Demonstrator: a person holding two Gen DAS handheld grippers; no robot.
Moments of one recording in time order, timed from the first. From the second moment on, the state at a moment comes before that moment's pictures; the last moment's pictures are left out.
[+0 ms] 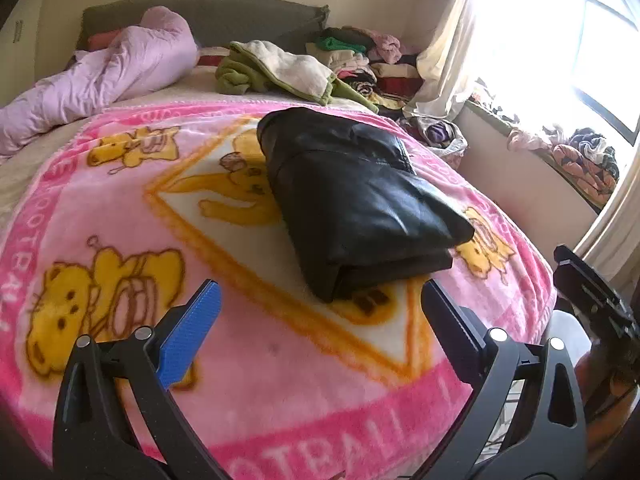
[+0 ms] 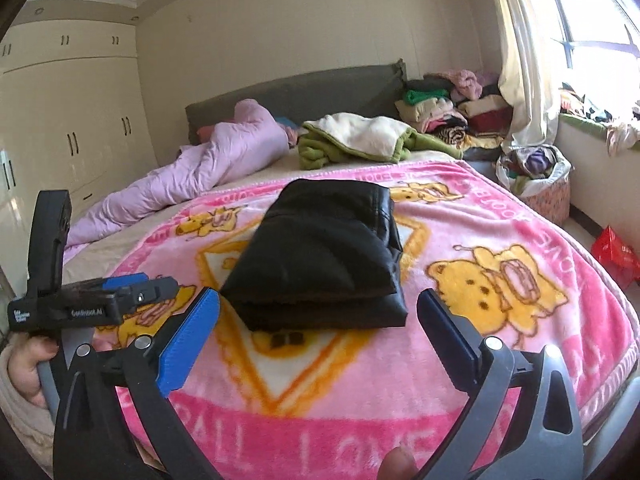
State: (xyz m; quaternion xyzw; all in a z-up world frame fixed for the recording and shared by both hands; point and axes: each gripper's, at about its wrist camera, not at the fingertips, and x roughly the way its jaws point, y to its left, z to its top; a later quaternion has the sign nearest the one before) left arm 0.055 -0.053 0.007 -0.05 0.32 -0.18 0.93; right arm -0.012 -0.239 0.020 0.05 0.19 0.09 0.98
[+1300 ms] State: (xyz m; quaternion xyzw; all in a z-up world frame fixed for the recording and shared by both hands) left arm 0.029 -0.038 -0.017 -0.04 0.32 -0.12 0.94; right arm -0.018 -0.223 -0.020 0.02 0.23 0.05 0.97
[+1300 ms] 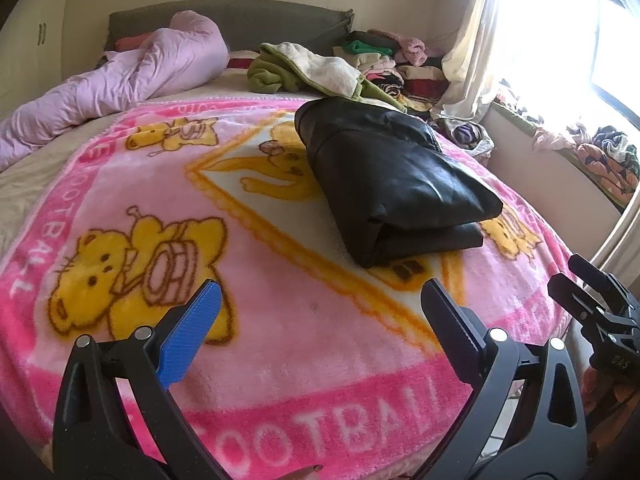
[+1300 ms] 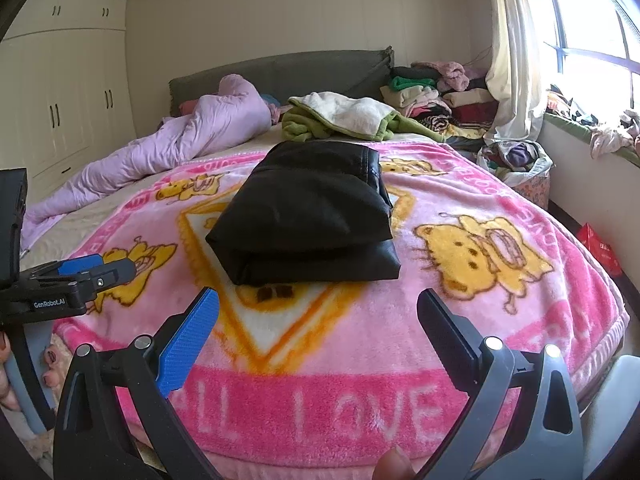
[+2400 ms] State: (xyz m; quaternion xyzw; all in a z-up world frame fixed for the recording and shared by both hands) left arm 0.027 -0.034 -0.015 -0.03 0.32 -0.11 0.94; right arm -0.011 -0.217 -0.021 0.01 0.24 0.06 0.97
